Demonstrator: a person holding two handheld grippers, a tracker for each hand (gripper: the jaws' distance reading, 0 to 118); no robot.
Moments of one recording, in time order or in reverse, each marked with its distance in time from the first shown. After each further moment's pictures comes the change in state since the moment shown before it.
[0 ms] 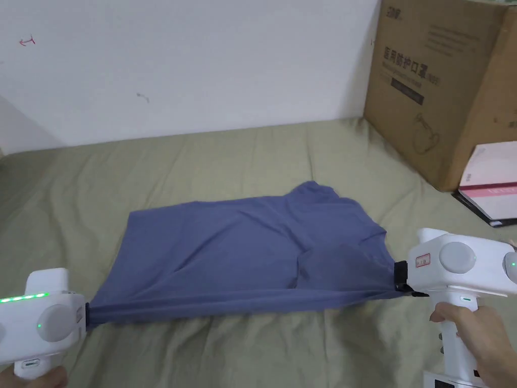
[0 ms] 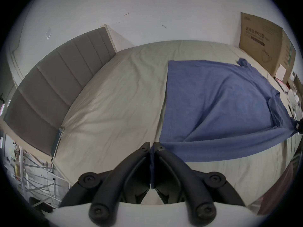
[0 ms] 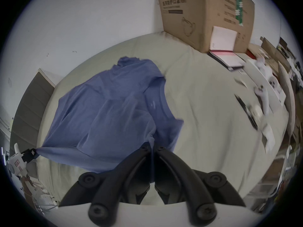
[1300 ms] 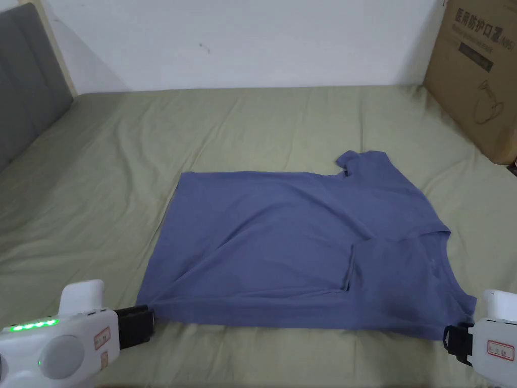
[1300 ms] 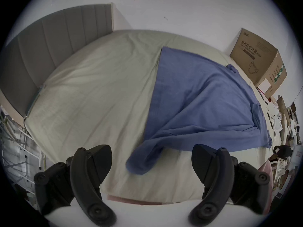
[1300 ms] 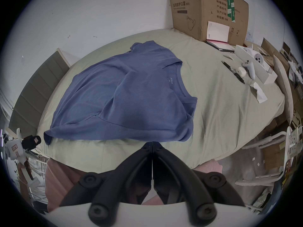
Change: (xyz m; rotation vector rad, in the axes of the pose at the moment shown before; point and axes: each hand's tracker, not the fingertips) left arm -0.048 -0.138 0.052 -0.028 -0.214 0.147; right arm 0.002 -0.161 0.078 0.004 0.059 0.095
